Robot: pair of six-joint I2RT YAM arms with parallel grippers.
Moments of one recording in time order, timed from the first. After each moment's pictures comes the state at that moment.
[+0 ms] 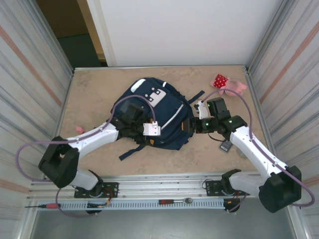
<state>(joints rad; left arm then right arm) -0.66 1.45 0.88 -0.37 0.28 0.97 0.40 1.11 0.87 -0.64 -0.52 0.39</state>
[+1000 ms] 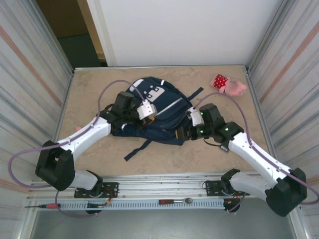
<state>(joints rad) -0.53 1.39 0.97 -0.31 0.48 0.58 0.59 1.07 0.83 -0.59 -0.42 0.37</state>
